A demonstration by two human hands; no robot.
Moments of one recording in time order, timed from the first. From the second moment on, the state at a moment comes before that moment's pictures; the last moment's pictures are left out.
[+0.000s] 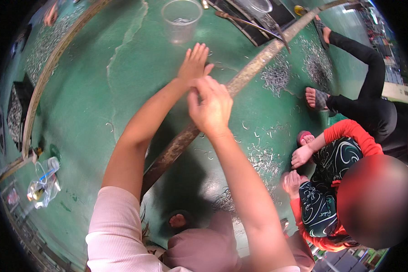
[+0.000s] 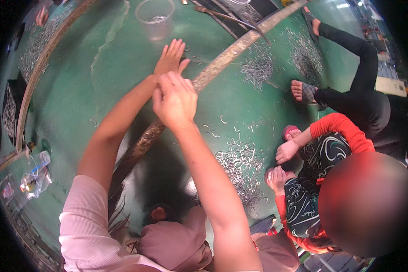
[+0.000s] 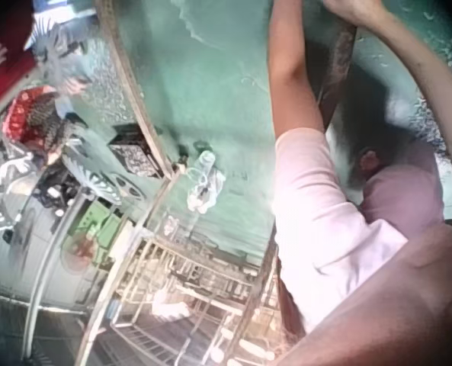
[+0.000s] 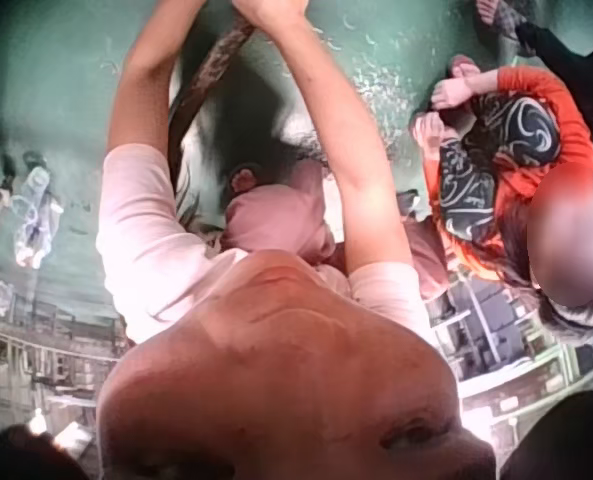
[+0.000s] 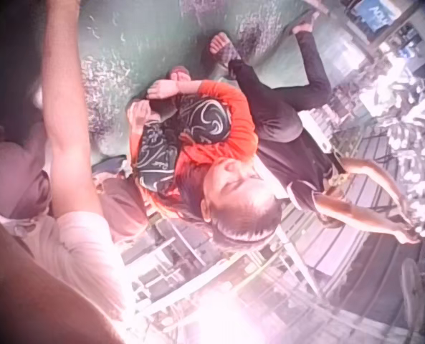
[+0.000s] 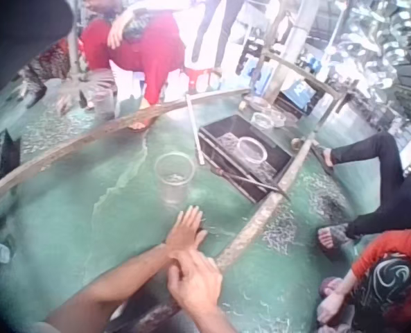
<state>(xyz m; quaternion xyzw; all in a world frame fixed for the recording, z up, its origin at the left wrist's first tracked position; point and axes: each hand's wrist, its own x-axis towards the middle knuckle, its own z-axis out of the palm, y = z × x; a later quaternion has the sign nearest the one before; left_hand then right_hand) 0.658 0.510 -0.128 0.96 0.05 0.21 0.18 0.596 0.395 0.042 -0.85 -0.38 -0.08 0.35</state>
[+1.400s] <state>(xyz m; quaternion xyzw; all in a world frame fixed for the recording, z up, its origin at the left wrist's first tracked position) 0.302 0.591 -0.115 0.90 0.41 0.12 0.11 0.442 0.222 -0.065 -0.90 -0.25 0.05 0.36</state>
